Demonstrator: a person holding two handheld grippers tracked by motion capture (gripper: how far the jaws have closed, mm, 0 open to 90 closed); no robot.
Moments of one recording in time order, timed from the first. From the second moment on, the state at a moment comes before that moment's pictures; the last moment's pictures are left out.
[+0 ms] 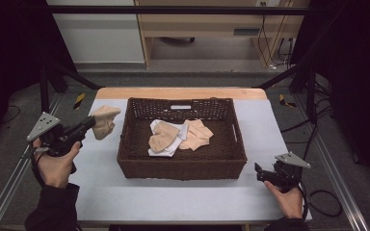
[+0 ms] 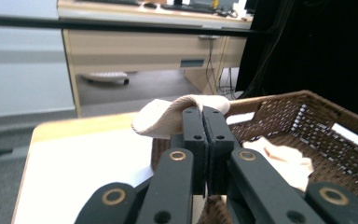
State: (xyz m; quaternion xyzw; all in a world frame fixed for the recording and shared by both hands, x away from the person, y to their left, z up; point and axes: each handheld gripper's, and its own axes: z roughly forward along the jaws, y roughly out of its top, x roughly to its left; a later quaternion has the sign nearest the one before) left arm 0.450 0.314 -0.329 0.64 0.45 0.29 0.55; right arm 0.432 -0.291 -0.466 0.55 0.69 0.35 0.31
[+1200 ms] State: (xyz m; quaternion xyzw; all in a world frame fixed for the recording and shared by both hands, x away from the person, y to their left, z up) left arm 0.463 0.329 -0.430 0.71 0.53 0.23 0.40; right arm 0.429 -0.291 -0.467 0.55 0.69 0.35 0.31
